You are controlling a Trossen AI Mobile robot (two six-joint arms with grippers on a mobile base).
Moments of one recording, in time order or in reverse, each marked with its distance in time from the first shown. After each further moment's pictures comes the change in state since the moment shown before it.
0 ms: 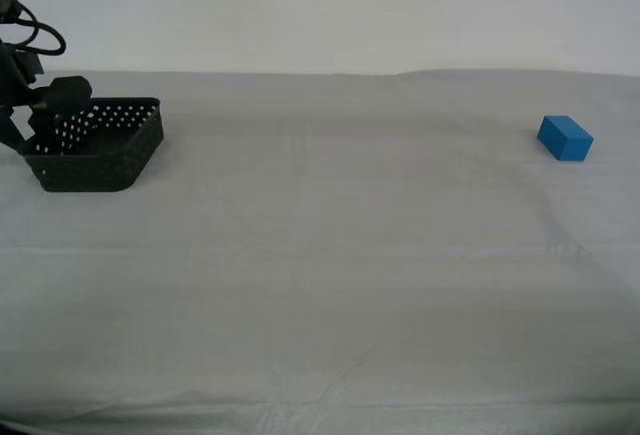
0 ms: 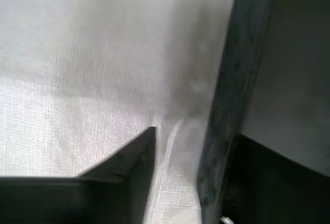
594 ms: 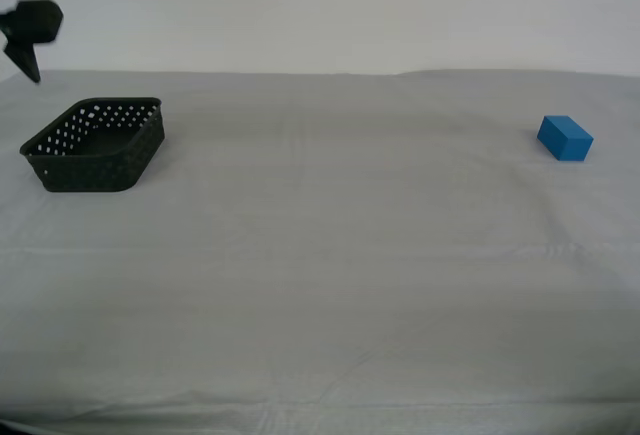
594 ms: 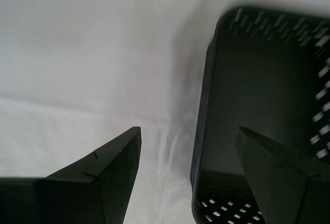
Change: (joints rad) arm 0 -0.001 0.001 0.000 0.008 0.000 0.000; arm 1 0.014 -0.233 -0.001 -0.041 0.028 0.036
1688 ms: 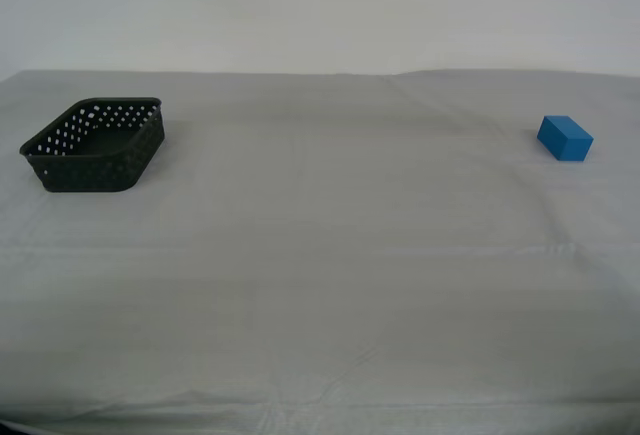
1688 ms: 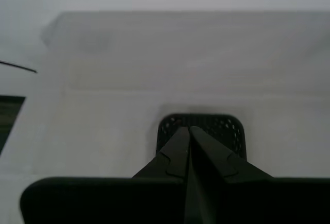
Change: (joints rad) arm 0 0.001 0.000 0.000 0.003 0.000 -0.001; arm 1 -0.269 -0.399 -0.007 0.032 -0.213 -0.087
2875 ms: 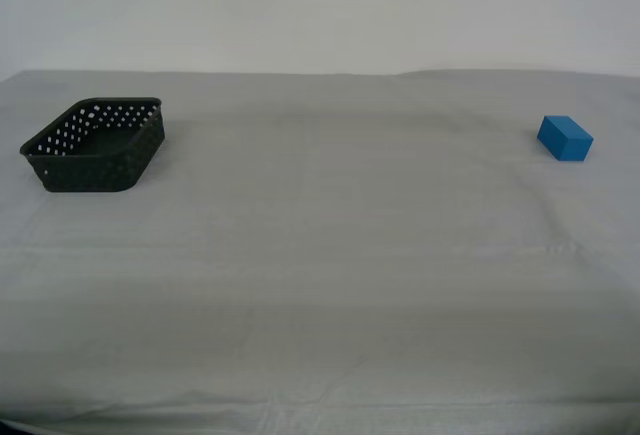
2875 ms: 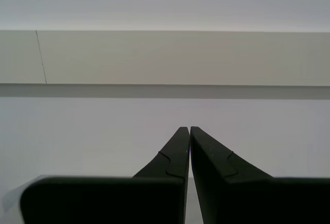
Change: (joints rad) arm 0 -0.001 -0.002 -0.009 0.087 0.000 -0.002; arm 1 -0.011 -0.341 -0.631 1.123 0.141 0.004
